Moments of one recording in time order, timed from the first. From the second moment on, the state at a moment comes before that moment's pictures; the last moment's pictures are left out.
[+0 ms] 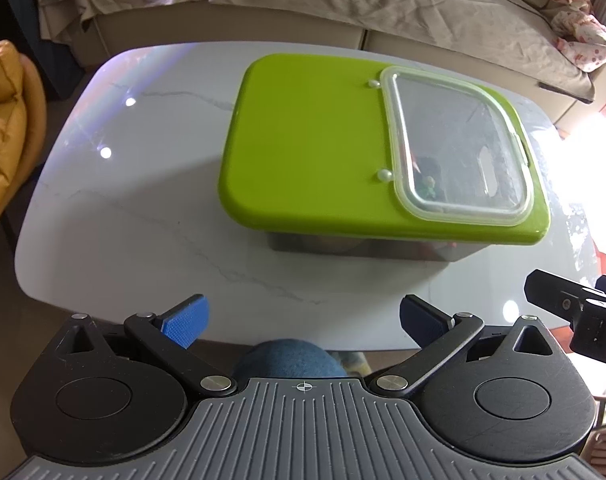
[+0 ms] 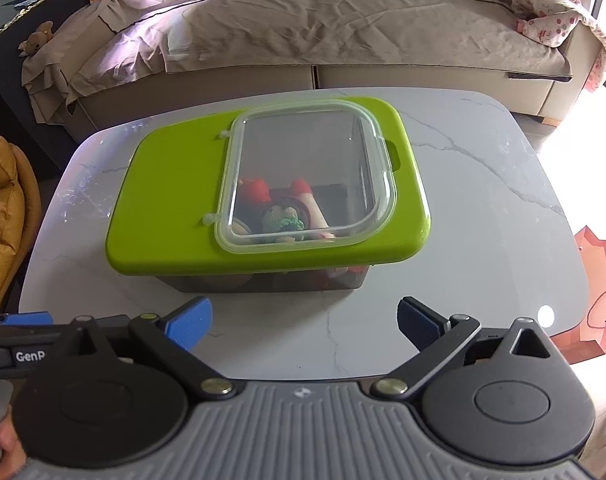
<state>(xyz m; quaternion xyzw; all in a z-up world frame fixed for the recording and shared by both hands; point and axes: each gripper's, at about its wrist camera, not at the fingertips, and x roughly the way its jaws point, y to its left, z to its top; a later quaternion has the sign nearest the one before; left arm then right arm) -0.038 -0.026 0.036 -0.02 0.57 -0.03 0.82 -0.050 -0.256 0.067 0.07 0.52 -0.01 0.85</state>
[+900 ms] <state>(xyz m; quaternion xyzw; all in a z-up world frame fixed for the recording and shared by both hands) -0.034 -0.024 0.029 -0.02 0.57 -0.03 0.82 -0.051 -0.239 0.055 0.06 0.54 0.00 0.84</state>
